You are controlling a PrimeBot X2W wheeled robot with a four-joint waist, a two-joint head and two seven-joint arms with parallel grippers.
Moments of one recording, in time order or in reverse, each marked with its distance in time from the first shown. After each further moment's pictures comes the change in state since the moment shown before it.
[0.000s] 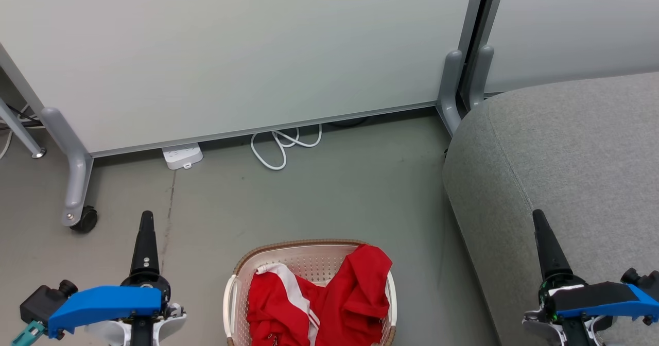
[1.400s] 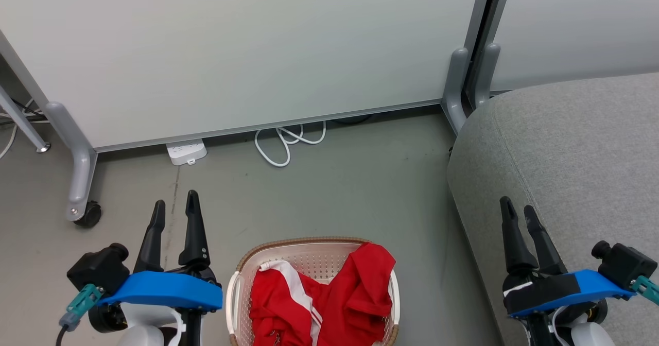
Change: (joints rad) left arm -0.024 0.004 -0.131 -0.041 0.686 0.044 -0.132; right arm -0.037 -0.002 0.081 -0.010 -0.559 0.000 -0.132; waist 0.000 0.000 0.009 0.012
